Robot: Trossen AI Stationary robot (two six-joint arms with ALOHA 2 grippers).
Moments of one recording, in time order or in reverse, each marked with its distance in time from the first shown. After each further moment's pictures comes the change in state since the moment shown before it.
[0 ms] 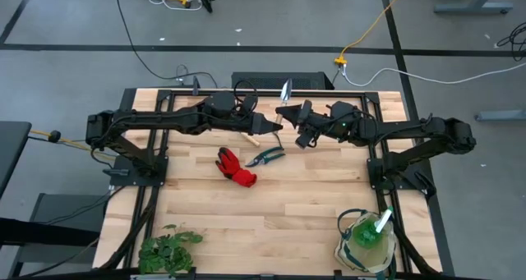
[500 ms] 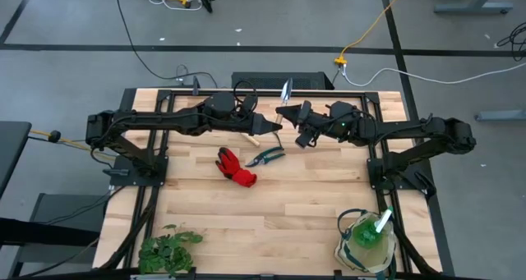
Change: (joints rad) left arm -0.014 0.001 0.000 0.006 -0.044 0.012; right arm 0.000 0.000 0.000 -0.016 0.005 -0.028
